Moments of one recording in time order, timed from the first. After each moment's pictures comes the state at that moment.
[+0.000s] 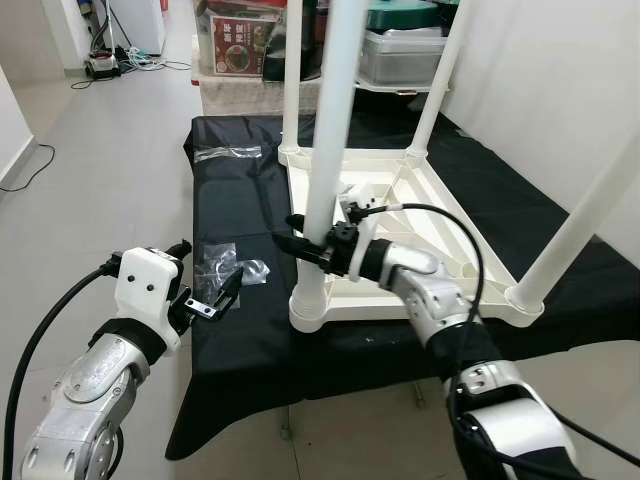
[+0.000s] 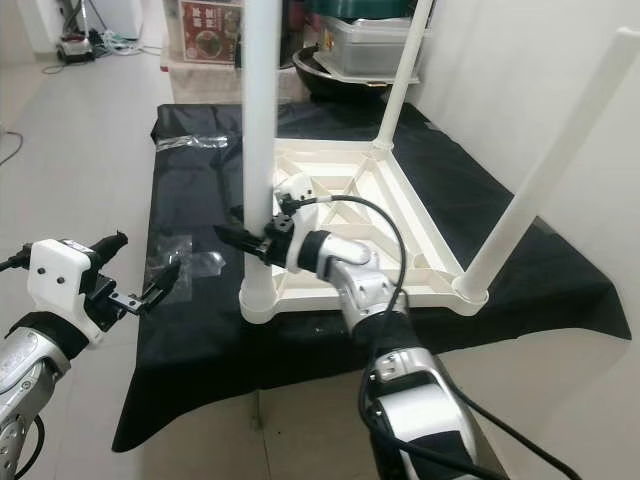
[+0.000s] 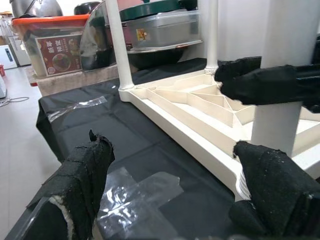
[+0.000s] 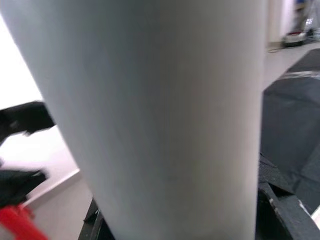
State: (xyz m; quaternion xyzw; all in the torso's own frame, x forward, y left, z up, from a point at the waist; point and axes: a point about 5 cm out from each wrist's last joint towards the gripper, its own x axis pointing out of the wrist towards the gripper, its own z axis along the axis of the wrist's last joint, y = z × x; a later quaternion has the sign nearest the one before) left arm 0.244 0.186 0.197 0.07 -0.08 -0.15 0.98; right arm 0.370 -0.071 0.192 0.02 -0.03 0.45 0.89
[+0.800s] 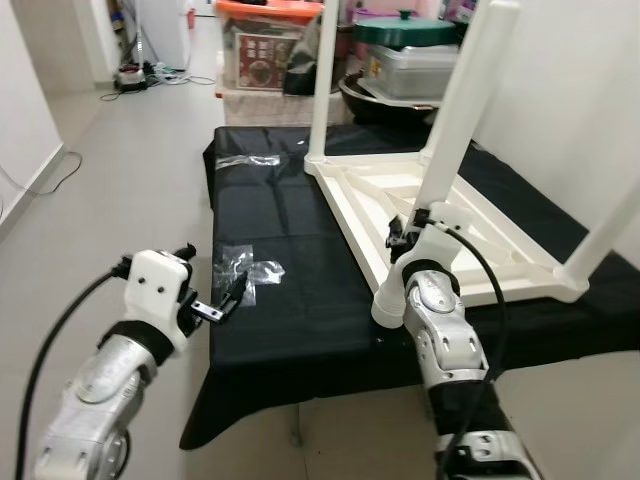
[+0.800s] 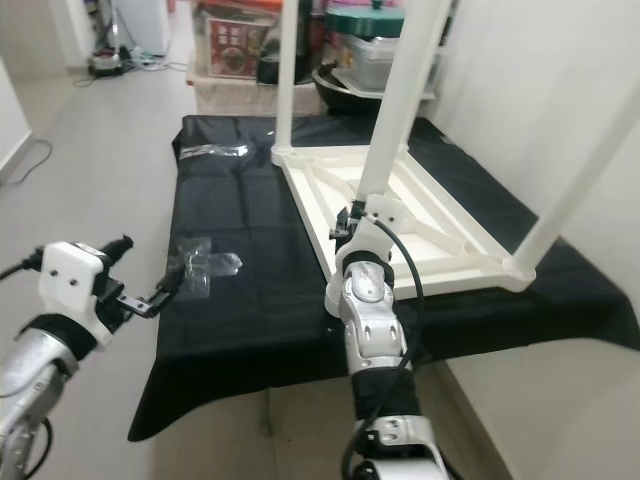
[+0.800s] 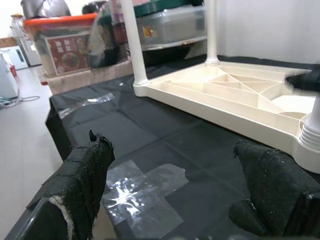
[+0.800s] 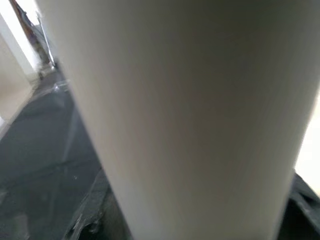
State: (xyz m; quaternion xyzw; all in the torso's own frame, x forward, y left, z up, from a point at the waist) left arm 0.248 0.183 0.192 0.08 -0.07 -0.14 0.98; right arm 0.353 -0.124 0.148 0.04 0.05 -0.01 1.00
